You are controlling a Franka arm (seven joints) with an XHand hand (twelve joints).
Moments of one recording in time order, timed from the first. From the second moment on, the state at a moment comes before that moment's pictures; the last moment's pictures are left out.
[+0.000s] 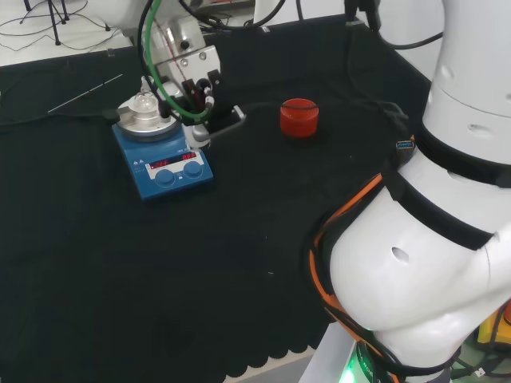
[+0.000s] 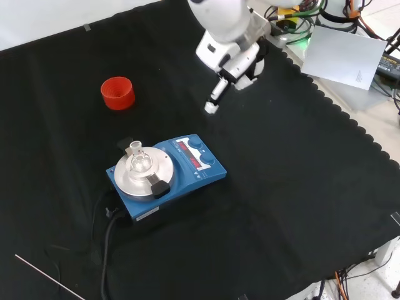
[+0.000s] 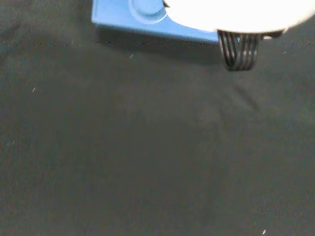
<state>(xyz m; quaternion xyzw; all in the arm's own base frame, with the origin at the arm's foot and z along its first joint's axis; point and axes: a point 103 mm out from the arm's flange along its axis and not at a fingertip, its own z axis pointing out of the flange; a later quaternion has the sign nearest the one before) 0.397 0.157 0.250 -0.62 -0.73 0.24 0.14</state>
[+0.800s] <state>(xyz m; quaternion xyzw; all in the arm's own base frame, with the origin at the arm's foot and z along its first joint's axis) 0.380 0.194 0.201 -0.57 -0.74 0.32 0.17</state>
